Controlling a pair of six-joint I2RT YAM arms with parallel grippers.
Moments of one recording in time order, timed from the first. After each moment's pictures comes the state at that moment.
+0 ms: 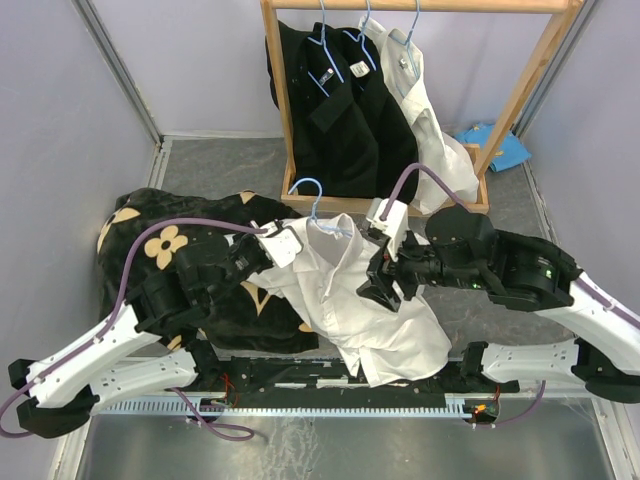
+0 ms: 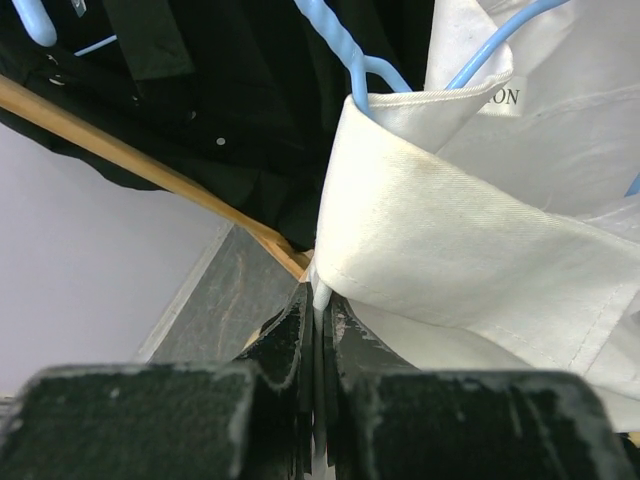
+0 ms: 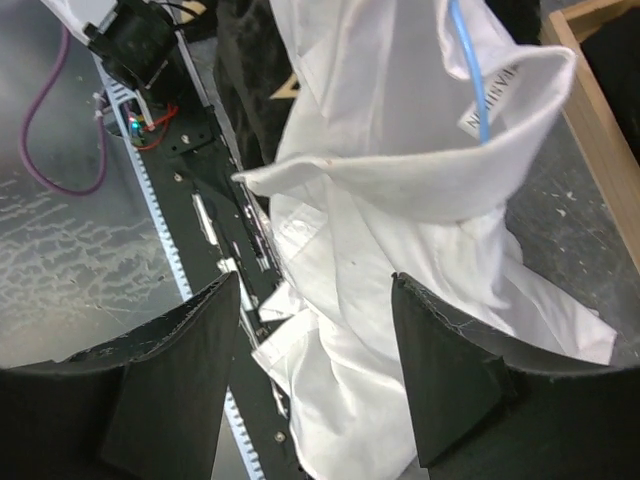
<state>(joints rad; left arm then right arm) -1.00 0.78 1.02 -0.43 -0.30 0.57 1.16 1.09 1.57 -0.98 -0.03 0.08</state>
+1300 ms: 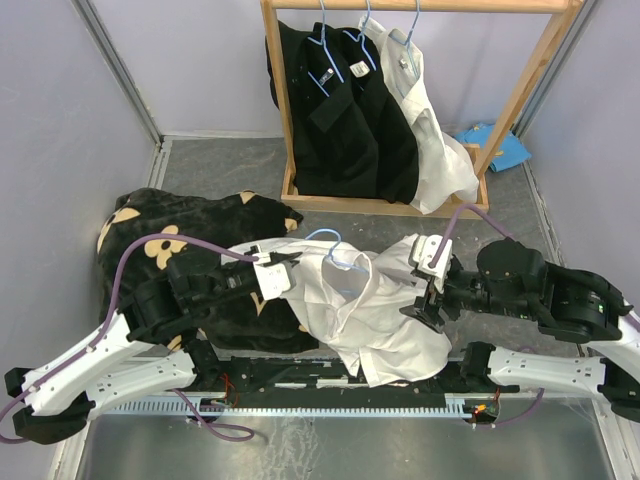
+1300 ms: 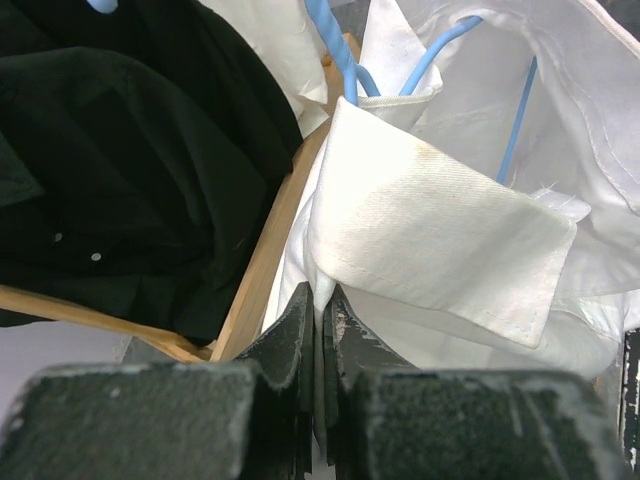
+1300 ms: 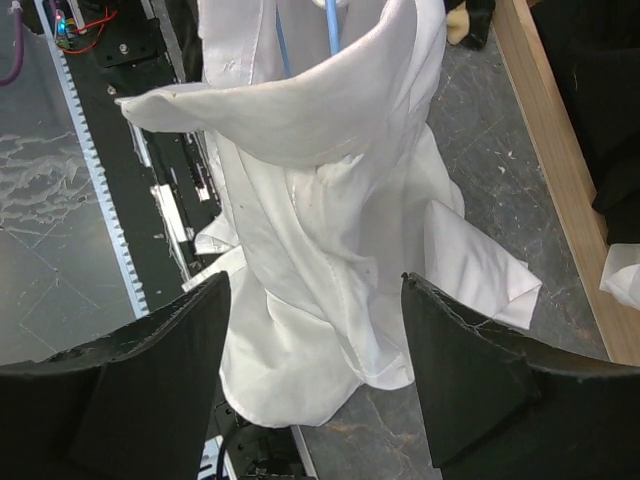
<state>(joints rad) -1.00 0.69 0.95 -0.44 0.11 0.57 1.16 0.80 1.34 -1.07 0.03 -0.10</state>
